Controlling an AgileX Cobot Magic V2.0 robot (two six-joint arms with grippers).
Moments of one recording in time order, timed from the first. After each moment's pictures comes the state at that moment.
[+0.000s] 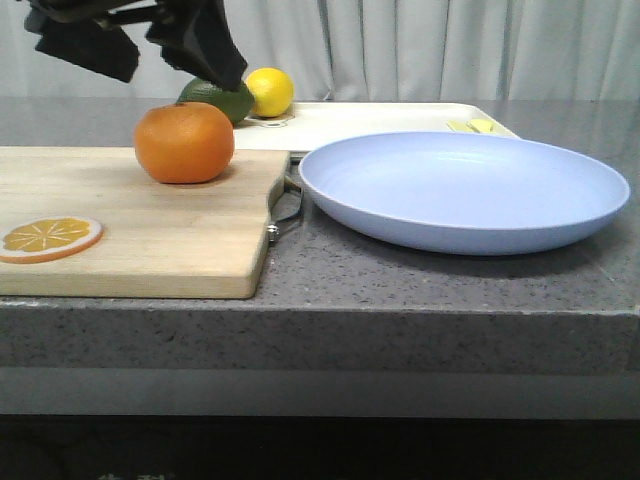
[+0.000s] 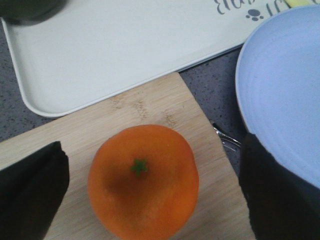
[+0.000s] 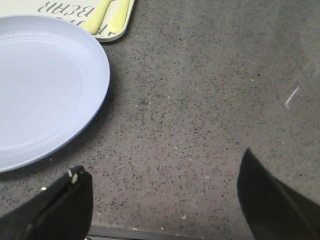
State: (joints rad) left arm -0.52 1.51 -1.18 -0.07 0.48 0.06; right arm 0.02 0.59 -0.61 0.00 0.64 -0.01
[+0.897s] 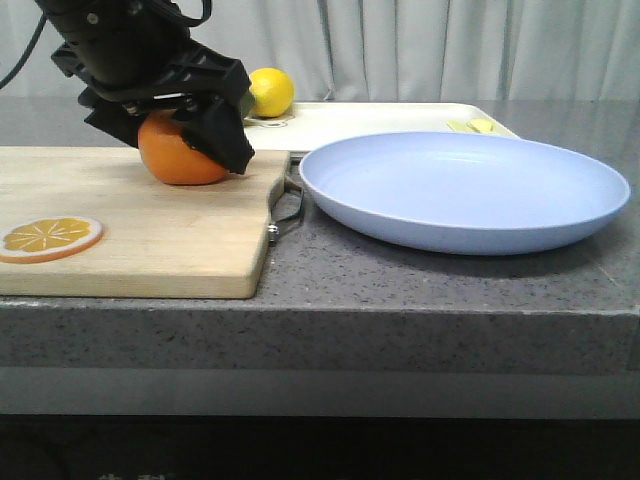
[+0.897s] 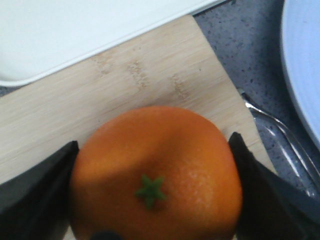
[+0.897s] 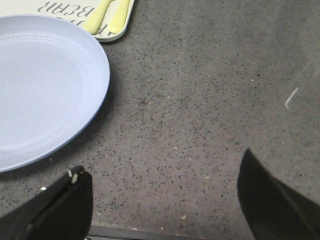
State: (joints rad) left arm -0.52 1.68 -1.28 -0.06 0.61 0.06; right arm 0.02 0.59 -0.61 0.00 0.64 -0.01
